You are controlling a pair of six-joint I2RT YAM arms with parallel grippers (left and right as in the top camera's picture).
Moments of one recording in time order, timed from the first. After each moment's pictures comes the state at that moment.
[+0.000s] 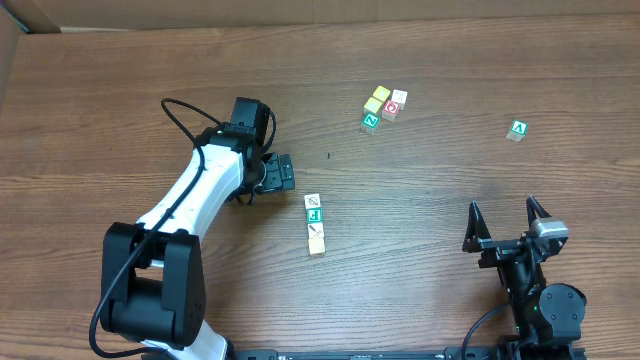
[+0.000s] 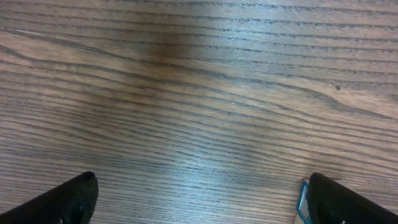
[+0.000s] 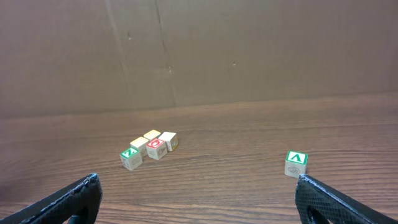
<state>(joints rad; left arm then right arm) -0.20 1.77 1.18 -0.80 -0.03 -0.39 0.03 0.01 0.02 -0.03 -0.09 0.13</state>
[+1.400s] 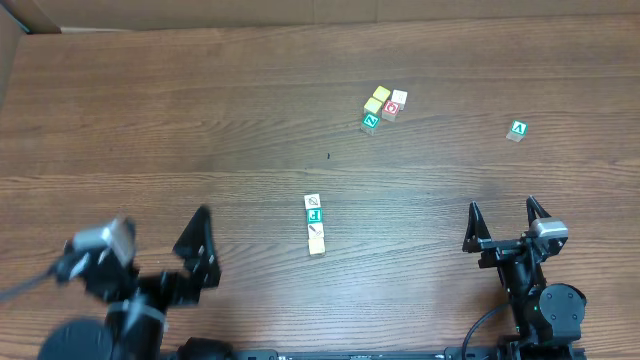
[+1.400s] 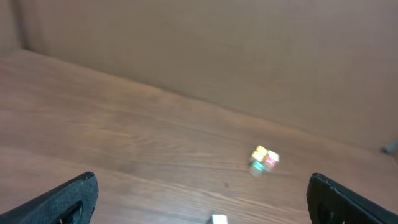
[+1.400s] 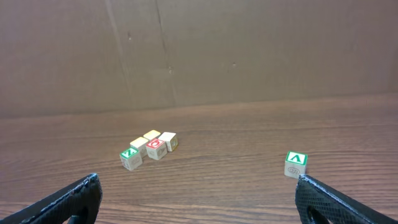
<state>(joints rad) -0.16 0.45 1.15 -0.96 -0.13 -0.39 0.03 0.01 0.02 -0.03 -0.09 0.13</state>
